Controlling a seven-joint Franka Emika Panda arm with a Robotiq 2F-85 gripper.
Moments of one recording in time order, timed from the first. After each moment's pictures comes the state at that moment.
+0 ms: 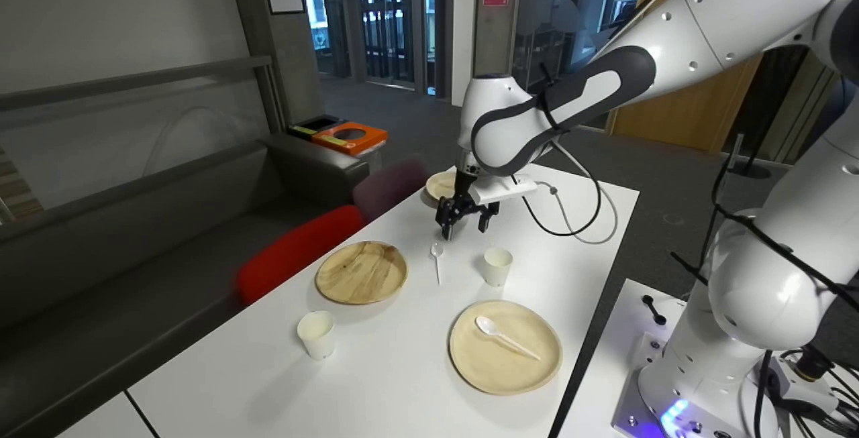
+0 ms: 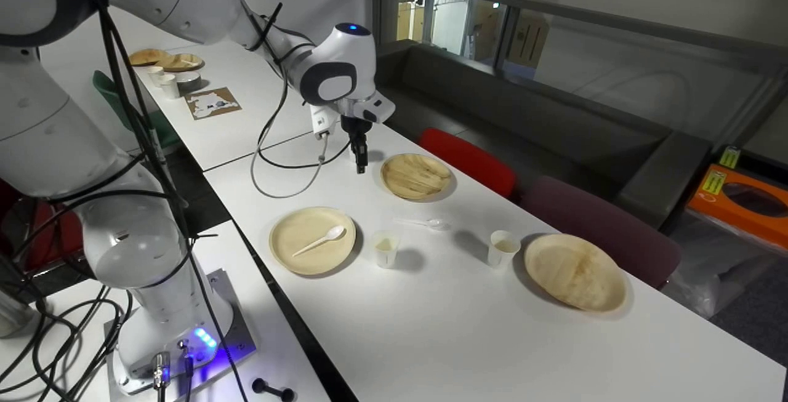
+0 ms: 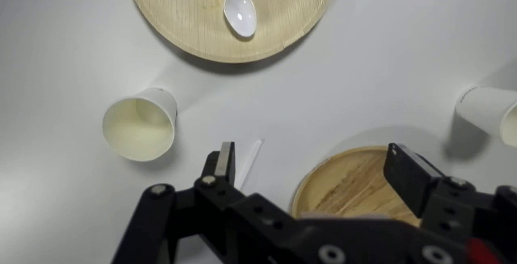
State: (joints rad) arm 0.02 -0.20 0.07 -2.47 0.13 2.35 0.40
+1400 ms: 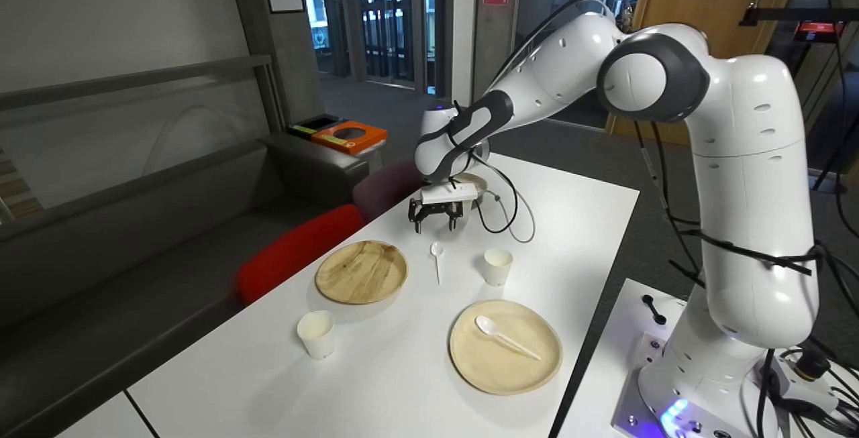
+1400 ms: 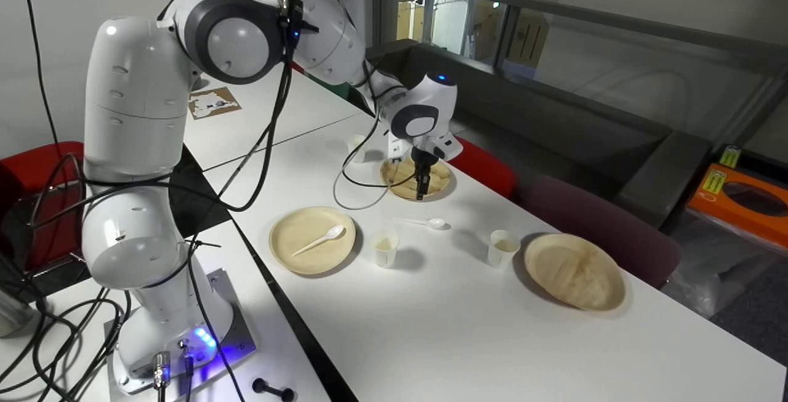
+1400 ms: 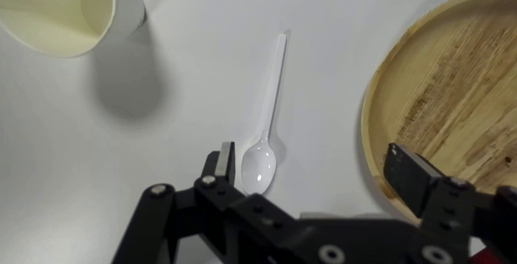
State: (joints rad) arm -0.02 0.43 -0.05 -1.93 0.13 2.35 0.50
